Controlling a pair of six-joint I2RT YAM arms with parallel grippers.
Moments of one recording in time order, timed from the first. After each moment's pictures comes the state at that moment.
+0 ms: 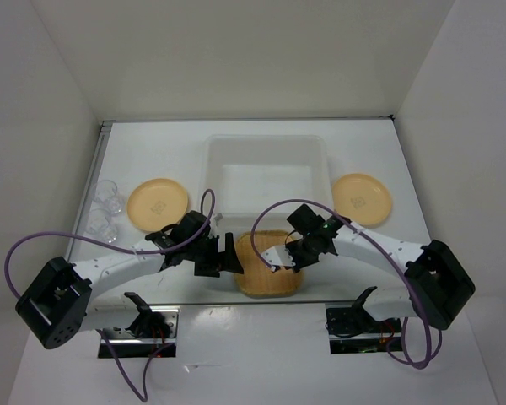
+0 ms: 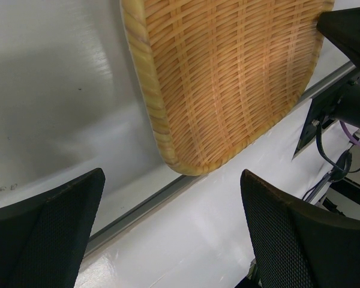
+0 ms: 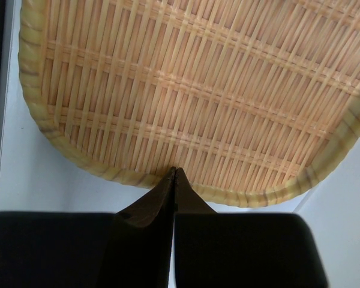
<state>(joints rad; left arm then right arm) -0.67 1.22 0.54 -0.26 0.40 -0.80 0.72 1.30 0.69 -0.65 -0.33 -1.22</state>
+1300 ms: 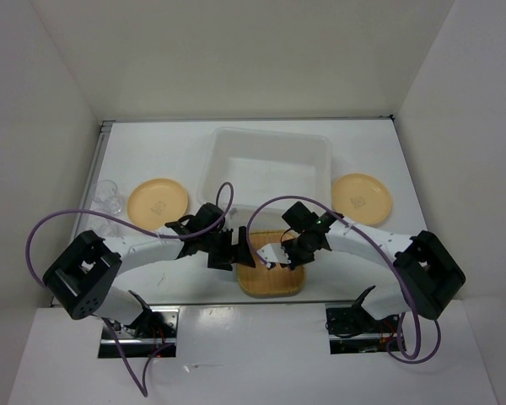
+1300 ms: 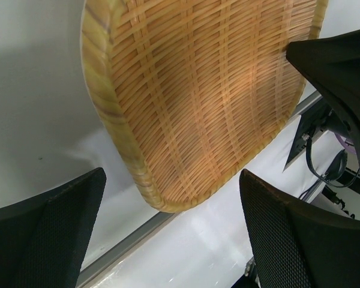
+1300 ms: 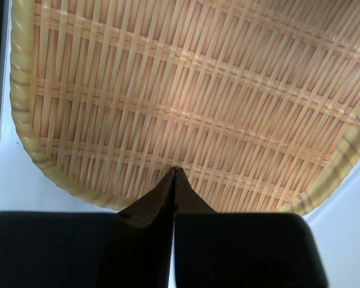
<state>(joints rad) -0.69 1.44 0.66 -0.16 0.43 -0.79 0.72 1.39 0.73 -0.64 -0.36 -1.20</state>
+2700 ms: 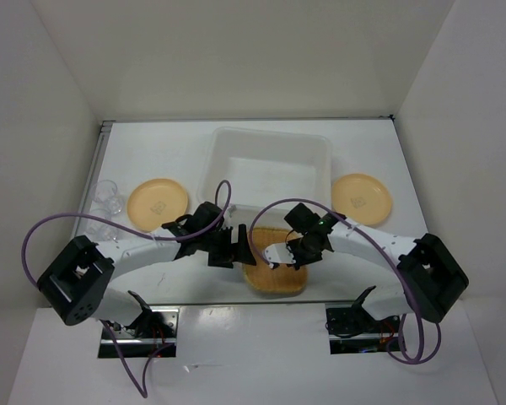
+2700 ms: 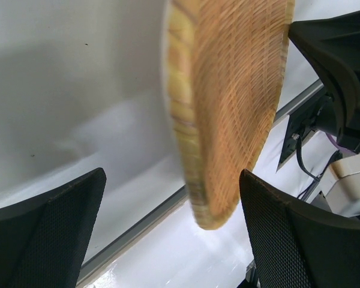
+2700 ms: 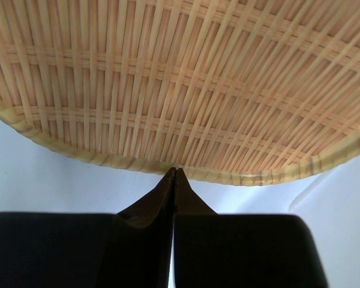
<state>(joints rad) -0.70 1.39 0.66 -0.16 0.42 -0.80 0.72 1.36 0.73 -0.70 -0.19 -1.17</state>
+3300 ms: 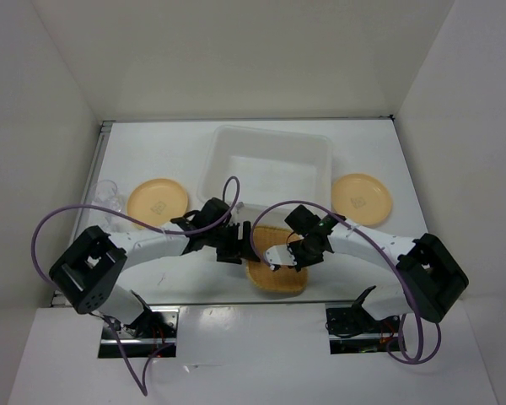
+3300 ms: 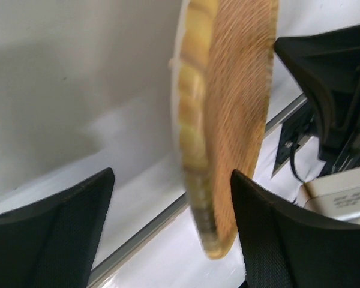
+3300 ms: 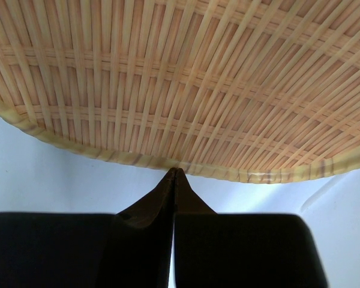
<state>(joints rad) -0.71 1.47 0.71 -0.13 0.43 -0.79 0.72 1.37 0.71 -0.70 -0.18 -1.17</state>
